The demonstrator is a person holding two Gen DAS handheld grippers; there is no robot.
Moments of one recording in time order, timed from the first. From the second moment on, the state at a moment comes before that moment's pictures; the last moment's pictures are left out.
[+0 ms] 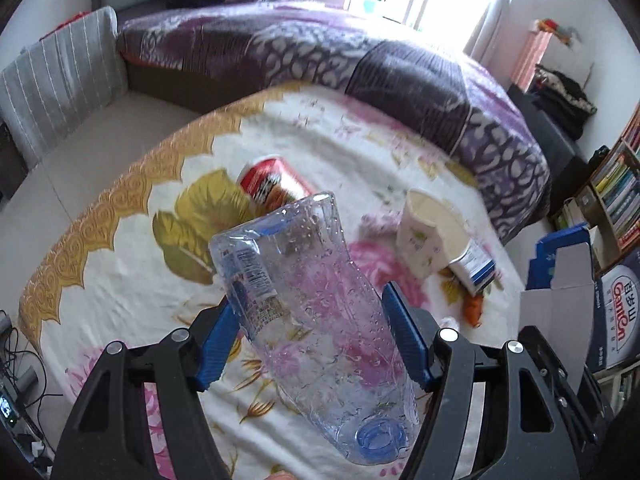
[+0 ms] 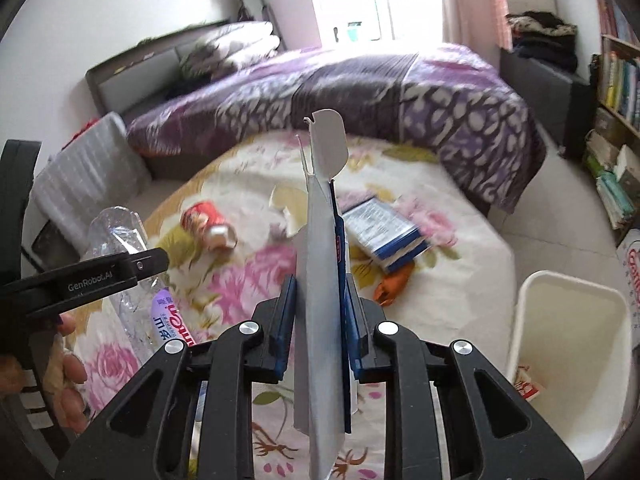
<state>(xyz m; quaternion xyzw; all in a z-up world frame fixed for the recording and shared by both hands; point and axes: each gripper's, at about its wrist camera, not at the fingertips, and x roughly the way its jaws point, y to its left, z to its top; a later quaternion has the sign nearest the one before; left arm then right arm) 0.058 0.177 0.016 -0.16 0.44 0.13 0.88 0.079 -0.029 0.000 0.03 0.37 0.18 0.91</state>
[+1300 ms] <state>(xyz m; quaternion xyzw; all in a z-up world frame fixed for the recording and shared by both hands) 0.067 0.032 0.049 -0.09 0.38 0.03 0.92 0.060 -0.185 0.007 0.08 0.38 -0.01 0.92</state>
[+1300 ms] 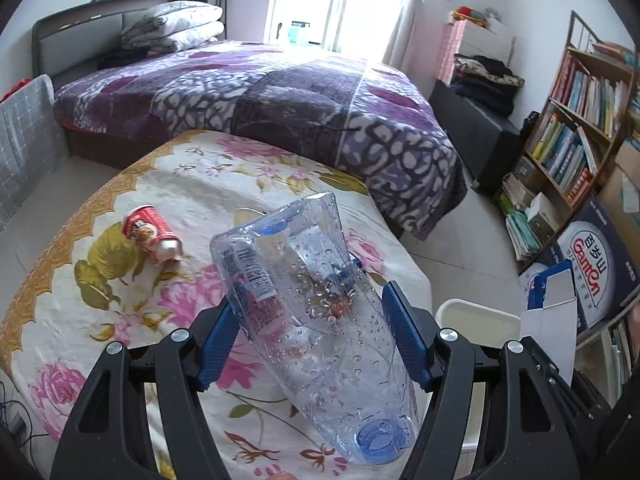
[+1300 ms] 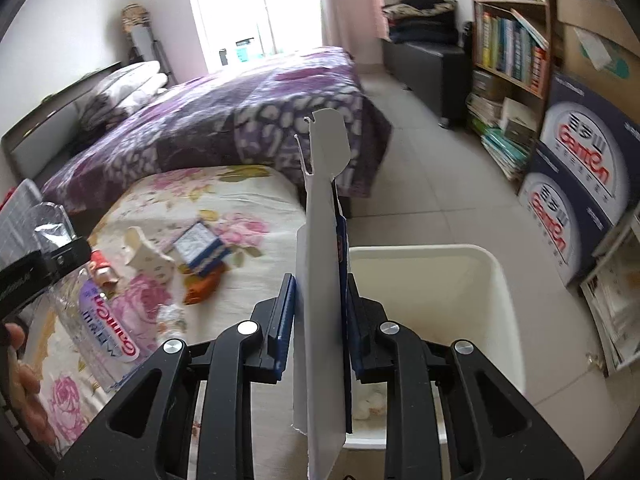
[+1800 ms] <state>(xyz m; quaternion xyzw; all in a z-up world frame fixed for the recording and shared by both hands) 0.074 -0.021 0.050 -0.09 0.39 -0.02 0.92 0.047 -0.248 0.005 0.11 0.39 -0.09 0.91</state>
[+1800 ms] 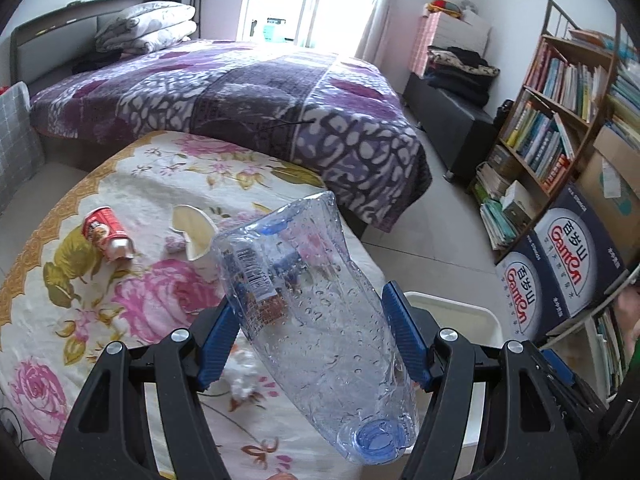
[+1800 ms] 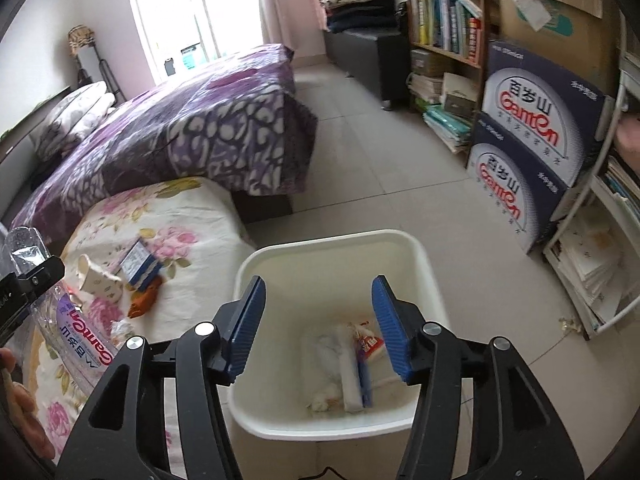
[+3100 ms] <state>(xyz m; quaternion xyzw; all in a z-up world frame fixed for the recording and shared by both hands) 0.126 -0.155 0.059 -0.07 0.41 -0.16 0.90 0.032 -0.352 0.024 0.21 0.34 -0.23 0.89</state>
